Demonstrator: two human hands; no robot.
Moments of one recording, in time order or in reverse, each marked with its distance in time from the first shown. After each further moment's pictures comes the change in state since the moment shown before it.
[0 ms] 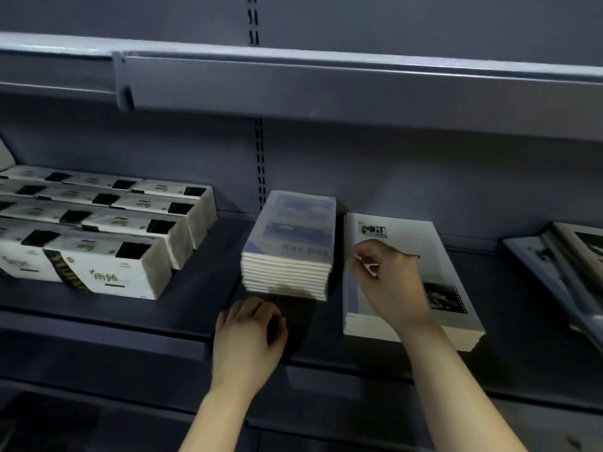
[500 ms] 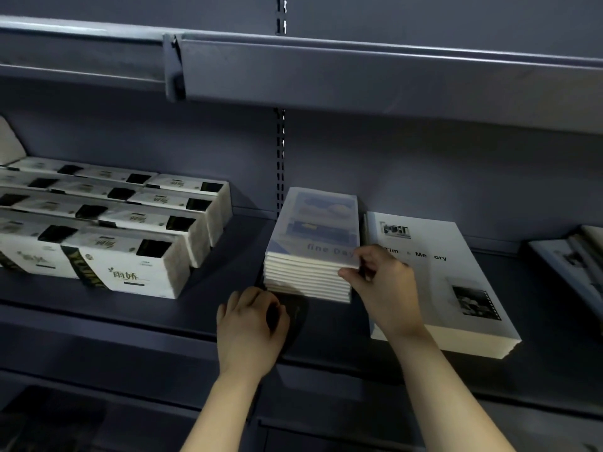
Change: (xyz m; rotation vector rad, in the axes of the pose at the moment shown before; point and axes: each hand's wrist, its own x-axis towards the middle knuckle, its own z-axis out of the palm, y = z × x) left_hand 0.013 -0.040 0.010 -0.019 0.039 -0.108; right_hand 0.000 -0.018 0.046 0.080 0.000 0.116
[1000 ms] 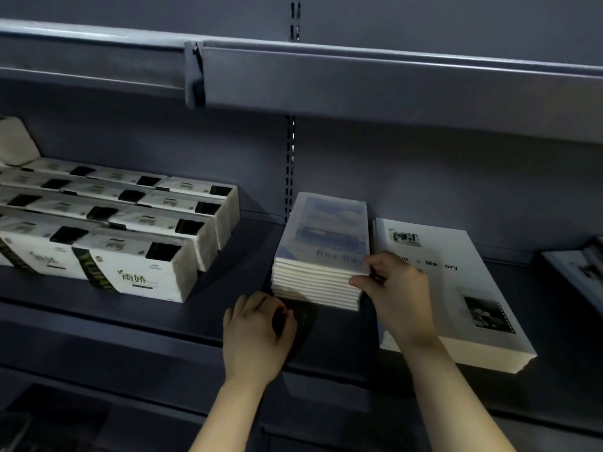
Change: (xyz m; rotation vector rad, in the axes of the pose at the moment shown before) left_hand 0.003 -0.003 0.001 -0.032 0.004 -0.008; right_hand 0.005 -0.003 -0.002 0.001 -0.005 0.035
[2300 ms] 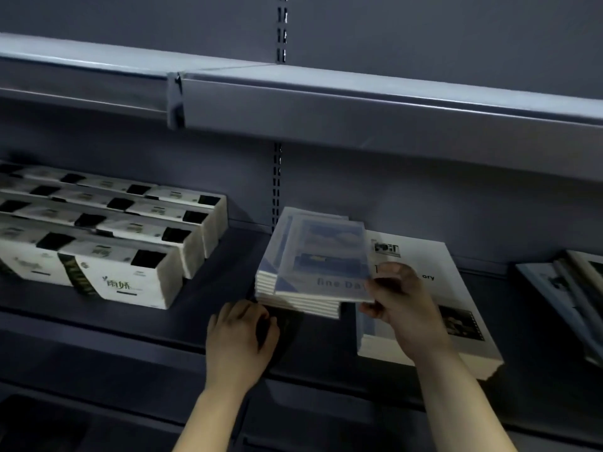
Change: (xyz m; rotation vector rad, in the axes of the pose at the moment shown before) left_hand -0.002 0.007 -0.008 0.018 0.043 0.060; right_hand -0.007 -0.005 -0.042 0.707 -0.124 0.461
